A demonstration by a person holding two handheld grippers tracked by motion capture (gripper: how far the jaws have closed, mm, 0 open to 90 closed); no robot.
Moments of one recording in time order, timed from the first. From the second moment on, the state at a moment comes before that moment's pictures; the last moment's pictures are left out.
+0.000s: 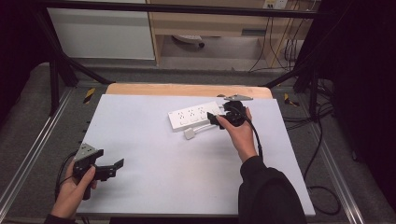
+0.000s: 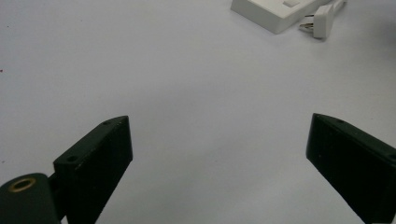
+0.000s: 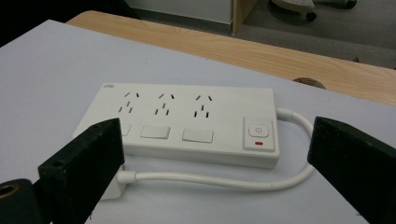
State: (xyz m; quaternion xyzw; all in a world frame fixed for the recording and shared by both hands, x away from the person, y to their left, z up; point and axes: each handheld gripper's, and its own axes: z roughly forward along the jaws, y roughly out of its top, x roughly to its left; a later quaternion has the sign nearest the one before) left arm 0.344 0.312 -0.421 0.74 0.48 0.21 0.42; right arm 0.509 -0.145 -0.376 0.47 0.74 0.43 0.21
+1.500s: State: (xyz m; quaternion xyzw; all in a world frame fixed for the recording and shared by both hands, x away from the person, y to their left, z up) left arm 0.345 0.311 -0.423 0.74 0.48 0.21 0.42; right arm 0.531 -0.123 -0.404 0.49 0.73 0.44 0.19
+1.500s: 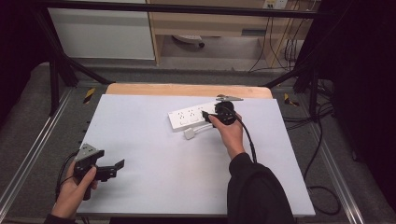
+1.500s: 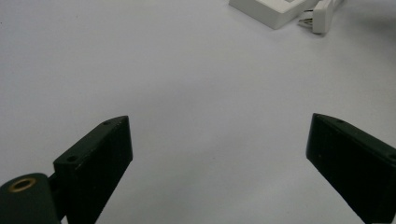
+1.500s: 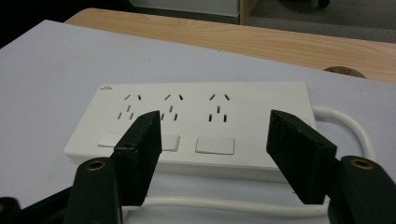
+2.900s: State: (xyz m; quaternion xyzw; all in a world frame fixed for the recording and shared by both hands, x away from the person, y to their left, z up) left arm 0.345 0.311 -0.423 0.75 0.48 0.21 0.41; right arm 0.534 -0.102 -0.427 0.47 0.72 0.48 0.17
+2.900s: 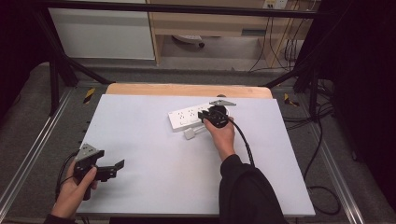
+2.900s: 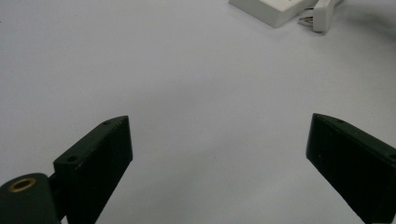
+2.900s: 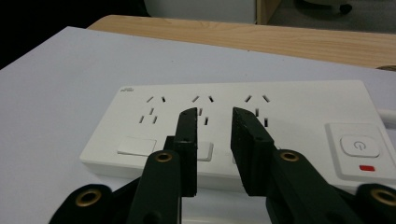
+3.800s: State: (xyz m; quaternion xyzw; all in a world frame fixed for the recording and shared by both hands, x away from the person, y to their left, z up) left arm 0.345 0.311 -0.423 0.75 0.47 0.21 0.42; right arm 0.535 -0.091 -0.441 0.47 0.72 0.48 0.16
